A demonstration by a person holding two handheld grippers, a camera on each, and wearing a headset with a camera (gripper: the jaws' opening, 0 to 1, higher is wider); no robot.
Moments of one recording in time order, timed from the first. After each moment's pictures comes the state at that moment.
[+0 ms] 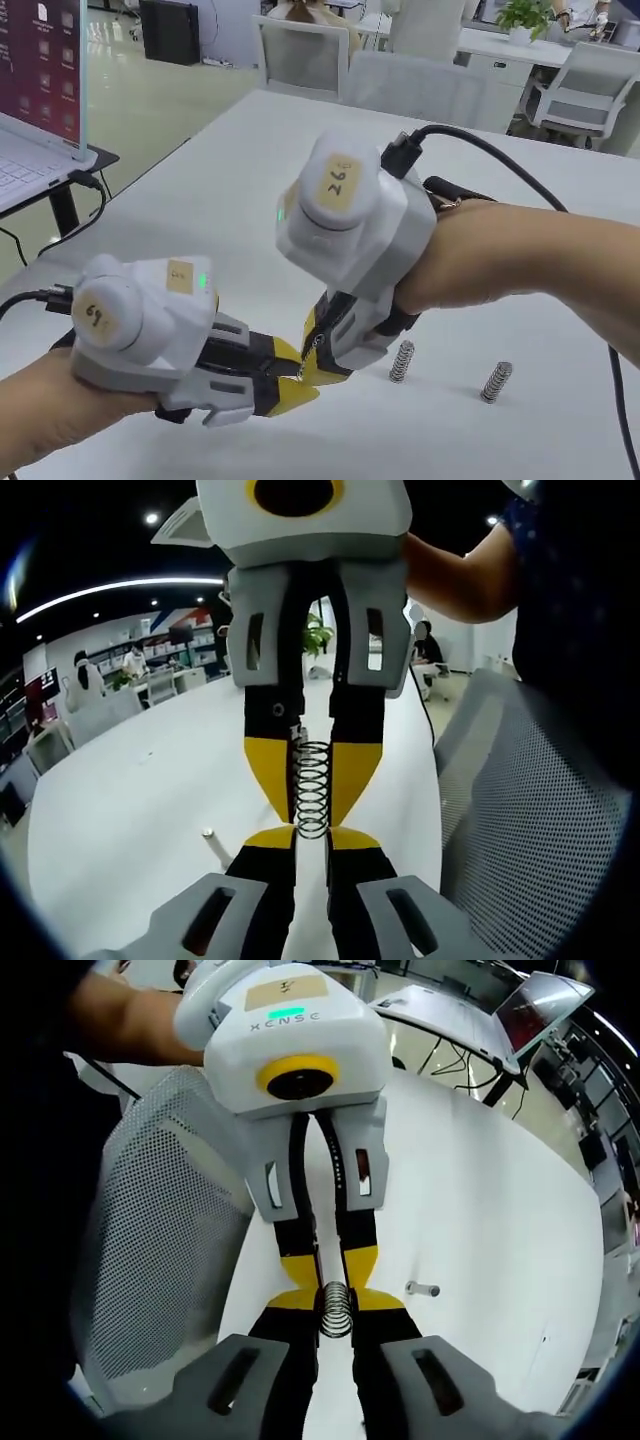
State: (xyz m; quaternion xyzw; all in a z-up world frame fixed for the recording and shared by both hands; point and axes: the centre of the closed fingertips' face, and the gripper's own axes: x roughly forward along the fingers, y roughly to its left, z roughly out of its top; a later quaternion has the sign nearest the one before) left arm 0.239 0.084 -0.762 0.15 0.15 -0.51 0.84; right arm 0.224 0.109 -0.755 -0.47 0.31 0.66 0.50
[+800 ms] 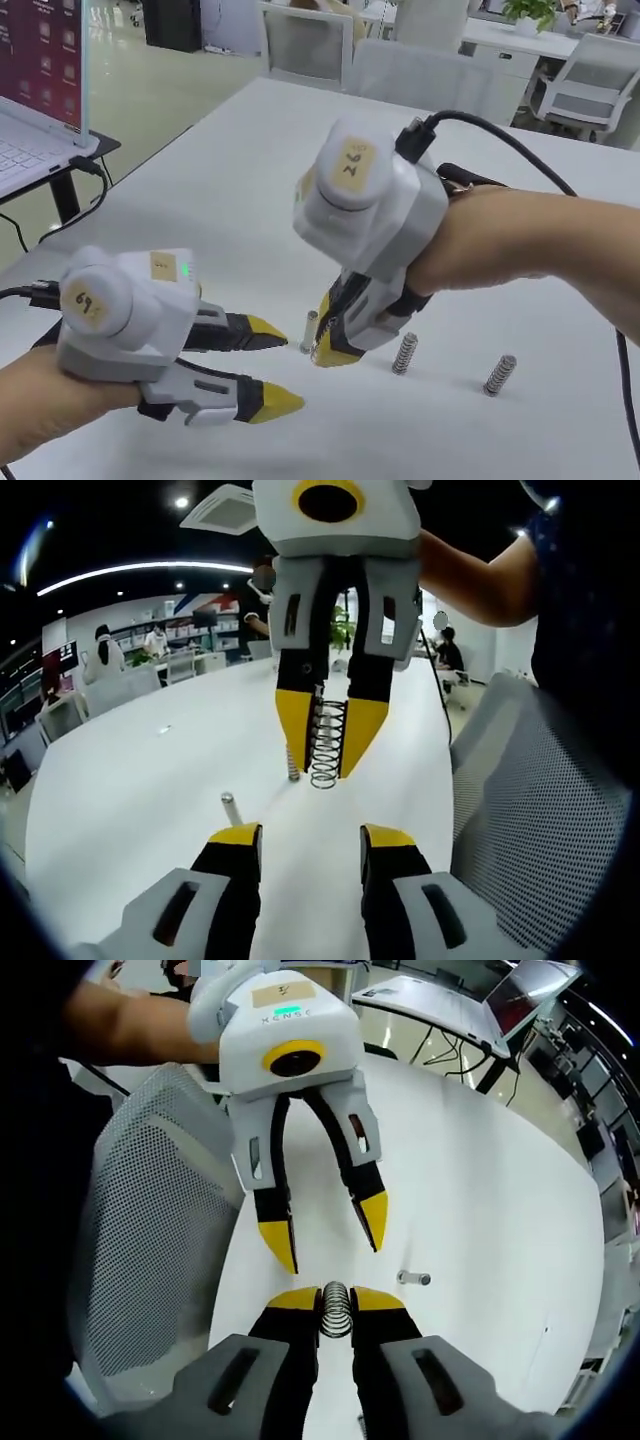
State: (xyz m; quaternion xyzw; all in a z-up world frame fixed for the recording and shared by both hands) left arm 0.247 0.111 -0.780 0.12 0.18 -0.47 0.86; right arm 0.241 0.104 -0.759 -0.47 0.32 0.65 0.50
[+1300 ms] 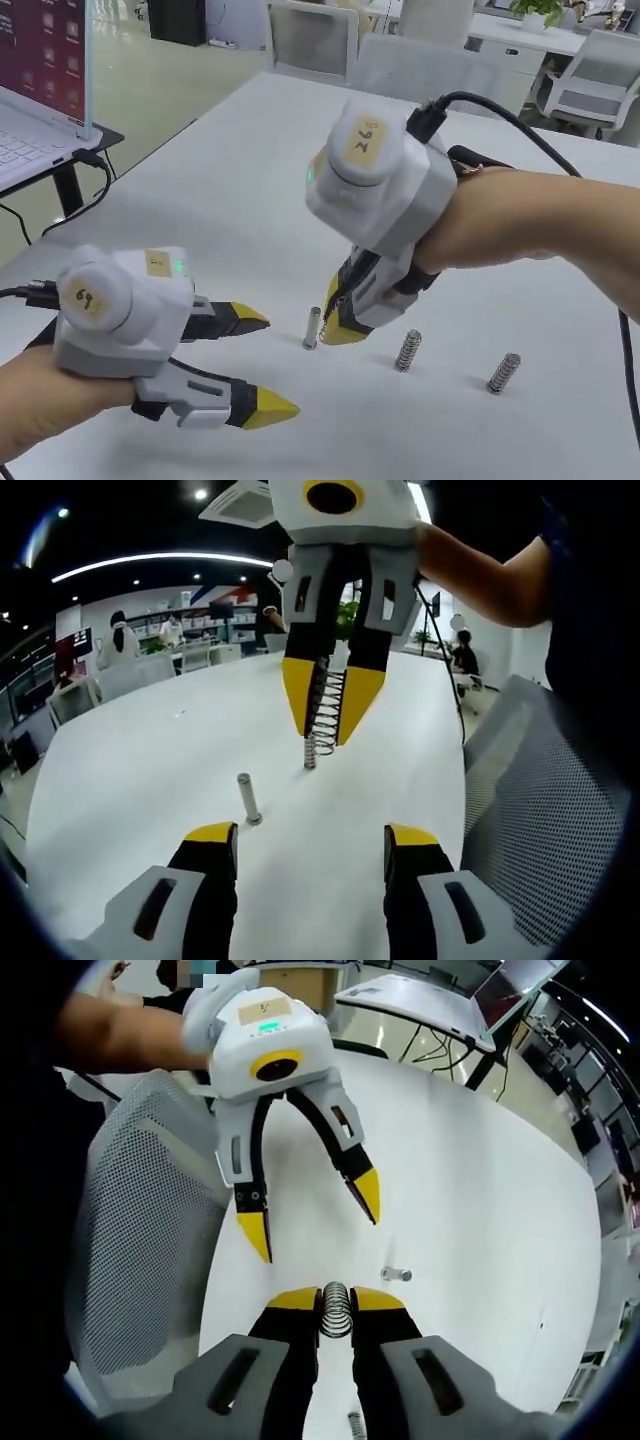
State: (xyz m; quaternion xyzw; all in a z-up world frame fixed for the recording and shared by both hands) left arm 0.253 0.124 -0.789 0.10 0.20 -0.44 0.87; right arm 0.259 0.106 -0.753 -0.47 0.32 0.64 0.52
